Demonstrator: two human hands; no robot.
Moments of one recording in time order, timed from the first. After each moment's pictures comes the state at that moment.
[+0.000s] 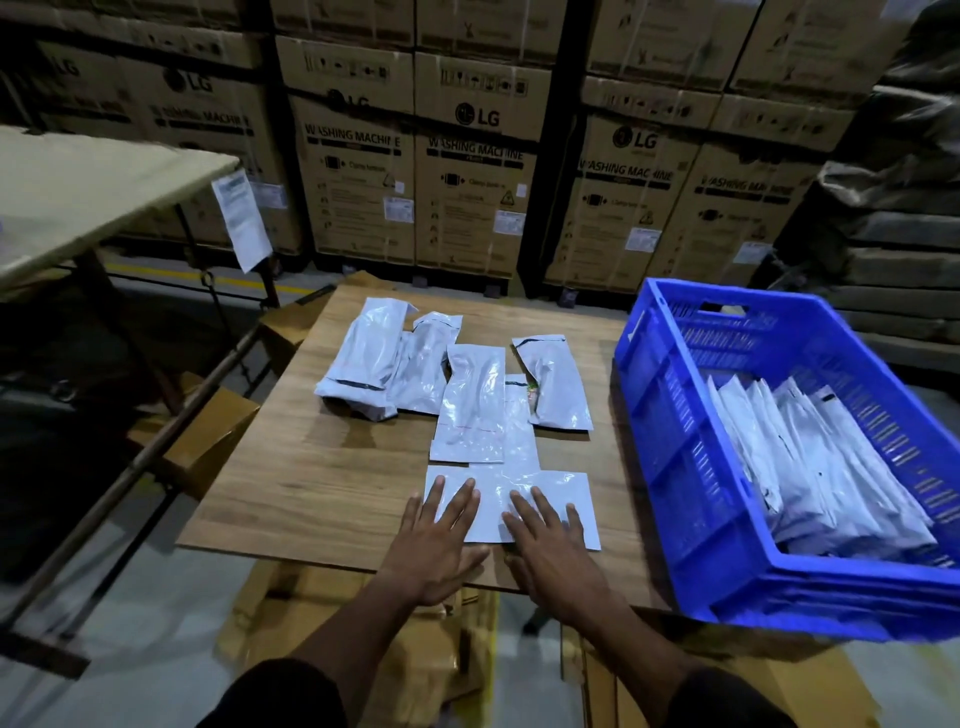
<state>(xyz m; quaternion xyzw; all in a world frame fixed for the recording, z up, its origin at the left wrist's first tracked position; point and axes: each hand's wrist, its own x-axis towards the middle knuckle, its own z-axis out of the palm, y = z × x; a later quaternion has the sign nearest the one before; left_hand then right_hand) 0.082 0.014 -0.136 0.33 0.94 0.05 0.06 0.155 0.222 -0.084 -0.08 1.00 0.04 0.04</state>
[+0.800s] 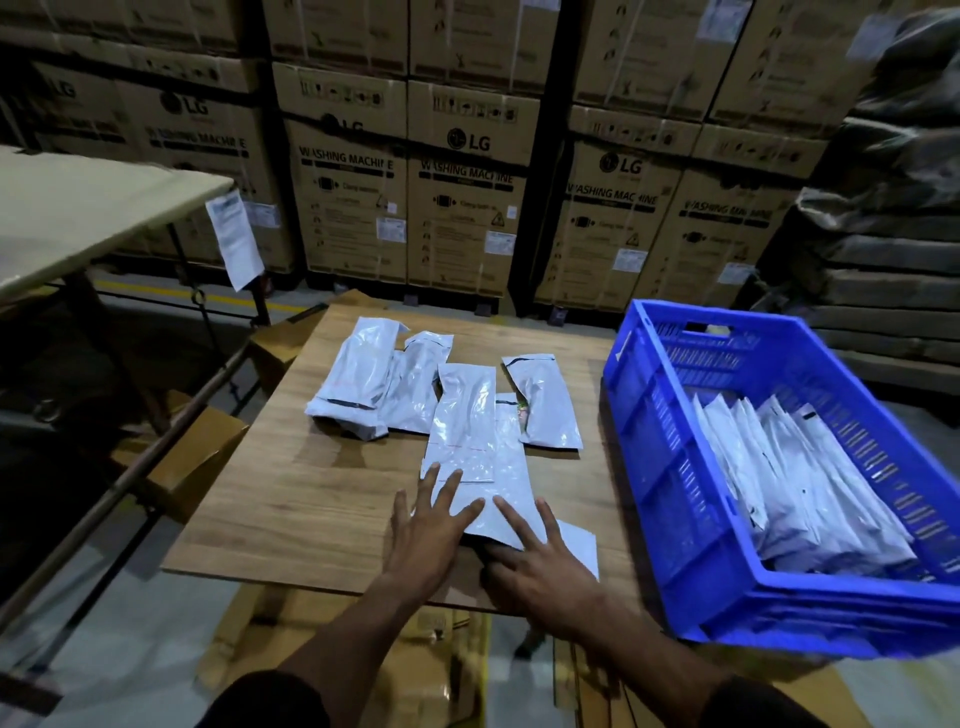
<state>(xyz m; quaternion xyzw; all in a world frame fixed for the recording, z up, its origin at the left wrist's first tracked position) 0.068 0.035 -0.095 0.27 0.96 0.09 -0.07 0.152 0.231 -0.054 -0.31 0.93 0.17 -0.04</state>
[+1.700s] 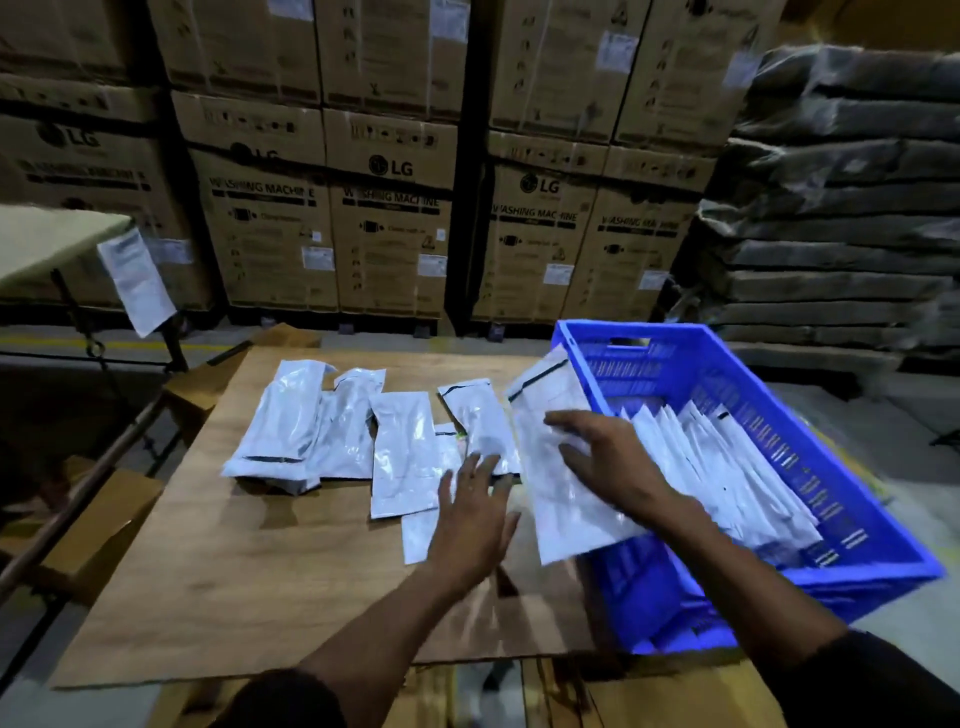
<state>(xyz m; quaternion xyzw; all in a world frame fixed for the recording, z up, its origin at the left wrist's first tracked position) 0.051 0.159 -0.036 0.37 0.90 0.17 -0.15 0.109 0.348 0.095 -0.04 0.94 -0.23 -0.23</state>
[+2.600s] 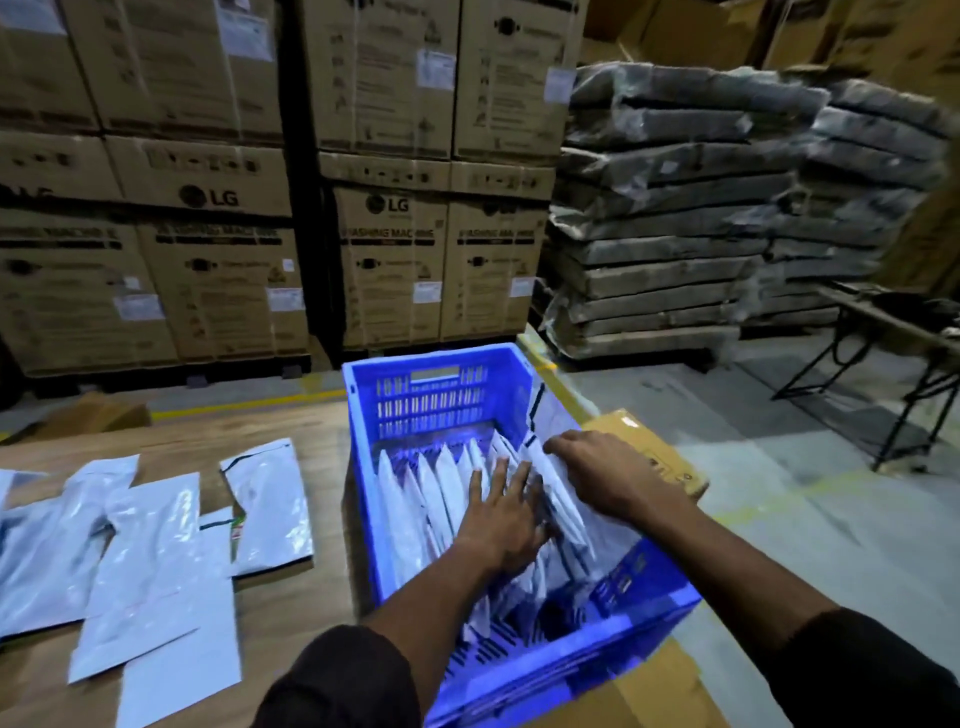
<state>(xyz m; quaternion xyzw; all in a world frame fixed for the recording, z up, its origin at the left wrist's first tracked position) 0.100 0.495 0.023 0.51 0.86 0.04 0.05 0.193 0.623 0.133 0.09 1.00 0.05 -0.02</state>
